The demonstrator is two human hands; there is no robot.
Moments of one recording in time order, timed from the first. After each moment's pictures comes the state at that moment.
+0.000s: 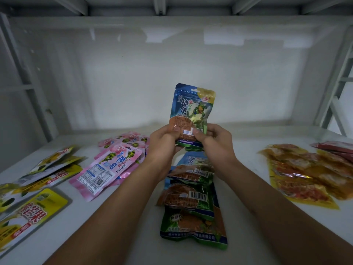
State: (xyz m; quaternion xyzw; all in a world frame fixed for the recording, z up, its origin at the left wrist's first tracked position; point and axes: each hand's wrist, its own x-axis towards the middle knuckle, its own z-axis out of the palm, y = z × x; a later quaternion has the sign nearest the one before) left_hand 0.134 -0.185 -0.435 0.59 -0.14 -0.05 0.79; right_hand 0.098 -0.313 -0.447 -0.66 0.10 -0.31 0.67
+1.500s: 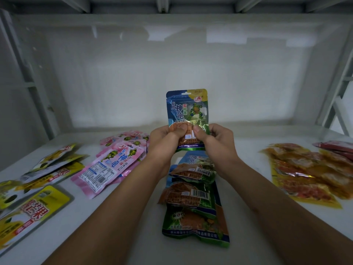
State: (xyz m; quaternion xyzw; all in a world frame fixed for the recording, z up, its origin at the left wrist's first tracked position) left_hand 0.136 -0.182 -0.436 0.62 -0.13 -0.05 0.77; right_hand 0.096 -0.311 -0.448 -0.67 0.07 -0.31 0.67
